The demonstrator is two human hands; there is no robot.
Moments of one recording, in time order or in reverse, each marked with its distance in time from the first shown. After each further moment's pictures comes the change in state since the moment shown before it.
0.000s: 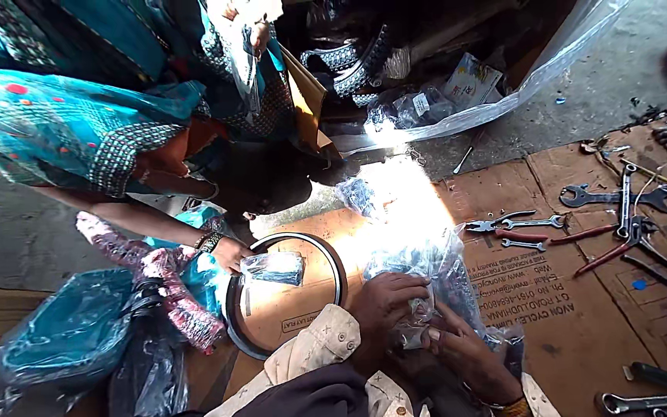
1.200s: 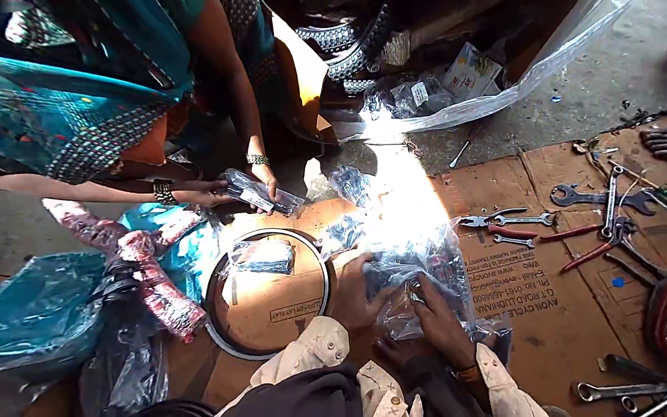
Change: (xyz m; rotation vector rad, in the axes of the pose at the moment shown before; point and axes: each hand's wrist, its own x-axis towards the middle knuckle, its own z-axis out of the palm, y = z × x) left_hand -0.042 -0.009 0.032 0.060 0.350 -0.603; right_hand 0.037 0.007 -0.002 -0.840 0.319 0.152
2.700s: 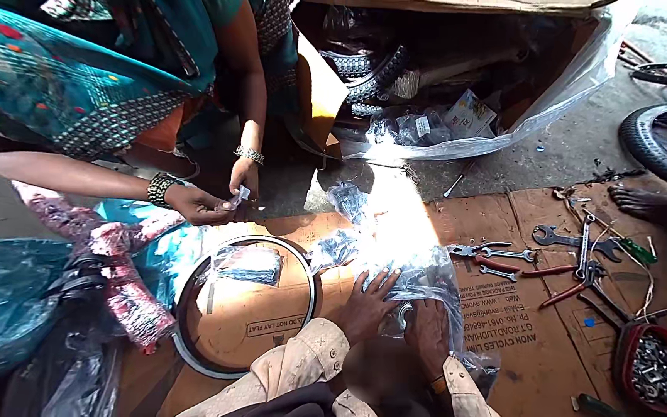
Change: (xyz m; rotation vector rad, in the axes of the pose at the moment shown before) left_hand 0.035 0.022 0.026 0.532 -0.527 0.255; right_hand 0.032 0.009 0.004 -0.946 0.266 0.082
